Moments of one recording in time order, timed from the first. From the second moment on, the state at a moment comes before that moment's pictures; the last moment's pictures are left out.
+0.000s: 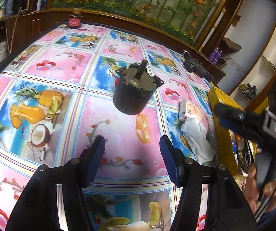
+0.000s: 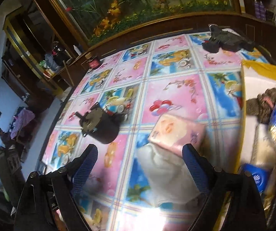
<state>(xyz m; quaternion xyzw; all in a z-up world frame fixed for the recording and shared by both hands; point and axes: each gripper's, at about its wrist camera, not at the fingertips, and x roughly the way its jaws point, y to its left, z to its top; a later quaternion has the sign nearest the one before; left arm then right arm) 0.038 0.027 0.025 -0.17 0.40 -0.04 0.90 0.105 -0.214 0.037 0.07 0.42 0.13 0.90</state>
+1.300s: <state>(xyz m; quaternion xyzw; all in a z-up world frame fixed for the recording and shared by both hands) 0.037 0.038 0.025 -0.19 0.40 -0.02 0.90 0.114 -0.171 -0.001 0.01 0.47 0.14 0.87</state>
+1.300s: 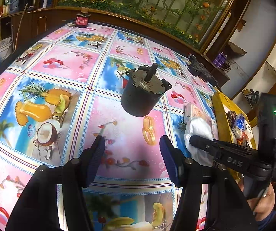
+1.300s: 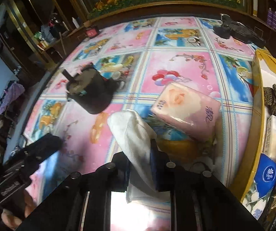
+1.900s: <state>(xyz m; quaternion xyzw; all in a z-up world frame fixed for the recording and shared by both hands) 0.067 -0.069 0.045 -0.07 0.42 -0.18 0.89 0.064 -0.259 0.048 0.07 0.20 0.10 0.97</state>
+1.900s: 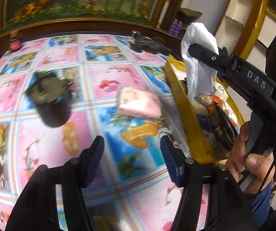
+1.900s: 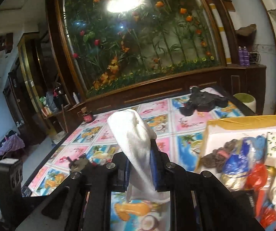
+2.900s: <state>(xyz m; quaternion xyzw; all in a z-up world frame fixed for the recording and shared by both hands) 0.139 -0.123 0.016 -0.01 0.47 -0.15 0.87 0.065 -0.318 0.040 0.18 0.21 0.12 0.95</state>
